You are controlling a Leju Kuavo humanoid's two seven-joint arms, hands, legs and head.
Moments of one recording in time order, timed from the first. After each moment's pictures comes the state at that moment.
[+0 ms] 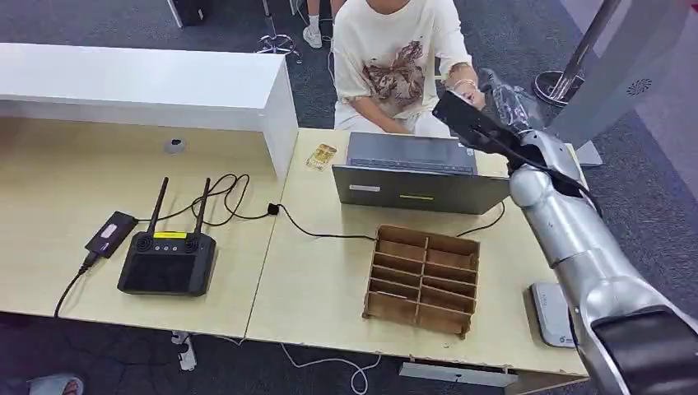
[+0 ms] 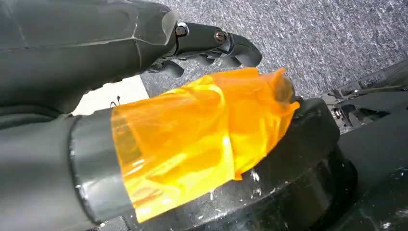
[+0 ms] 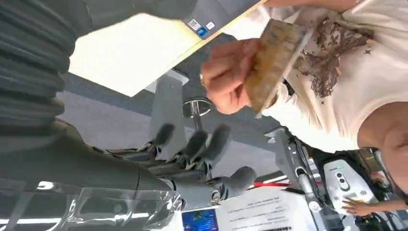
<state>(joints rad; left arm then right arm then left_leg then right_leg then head) -0.08 -0.18 1.12 -0.22 -1.43 -0.01 0.01 -0.96 -0.17 0.52 -0.80 0.73 -0.05 0.19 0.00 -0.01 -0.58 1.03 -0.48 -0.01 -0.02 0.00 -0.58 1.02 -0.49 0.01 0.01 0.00</state>
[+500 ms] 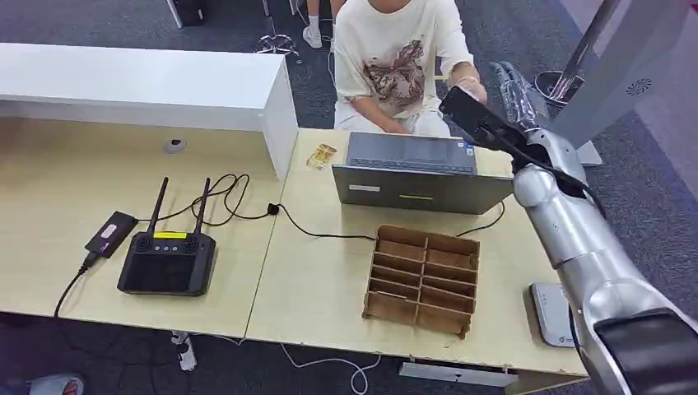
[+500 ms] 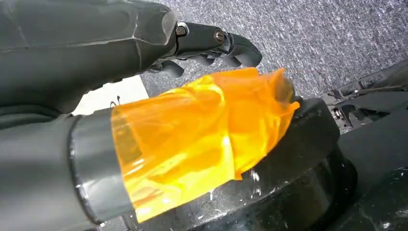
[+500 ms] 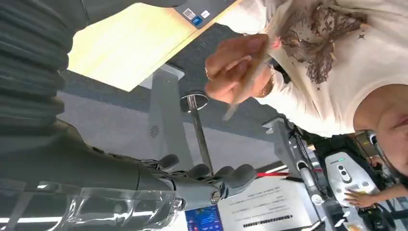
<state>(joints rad) -0.08 -0.19 1.12 -0.22 -1.43 -0.01 0.01 -0.96 -0.18 0.50 -0.82 0.73 -0.08 0.18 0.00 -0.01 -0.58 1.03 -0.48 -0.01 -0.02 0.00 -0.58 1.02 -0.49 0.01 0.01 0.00</state>
